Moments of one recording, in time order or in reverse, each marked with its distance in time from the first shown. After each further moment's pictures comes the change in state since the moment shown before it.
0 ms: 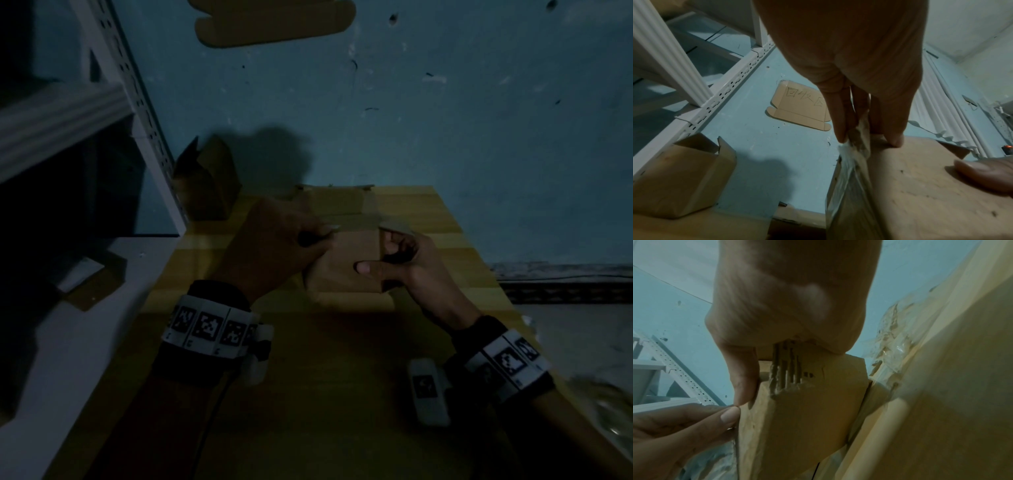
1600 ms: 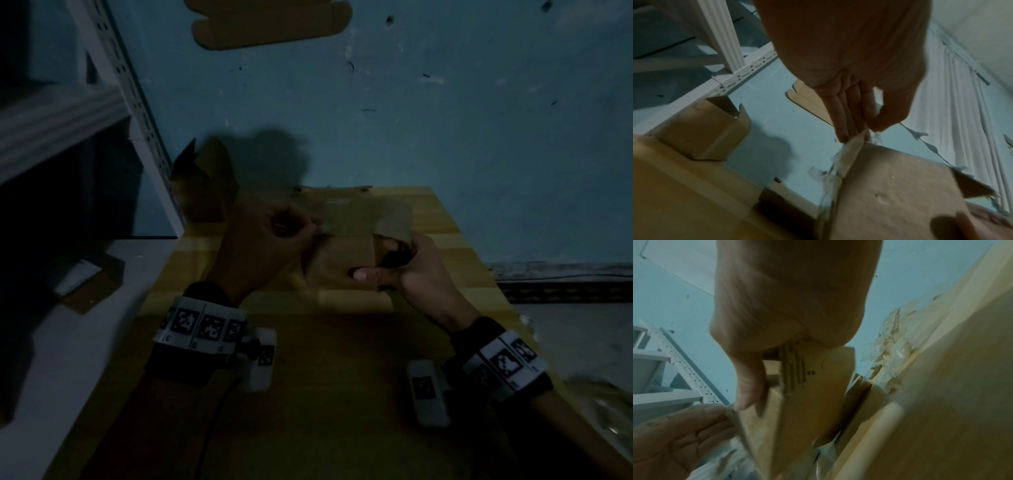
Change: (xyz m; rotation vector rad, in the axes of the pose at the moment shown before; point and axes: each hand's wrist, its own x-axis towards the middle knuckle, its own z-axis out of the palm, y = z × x) left_hand -0.008 0.001 0.000 -0.267 0.102 -0.384; right_hand 0.000 0.004 -0.004 -0.009 0.002 -0.041
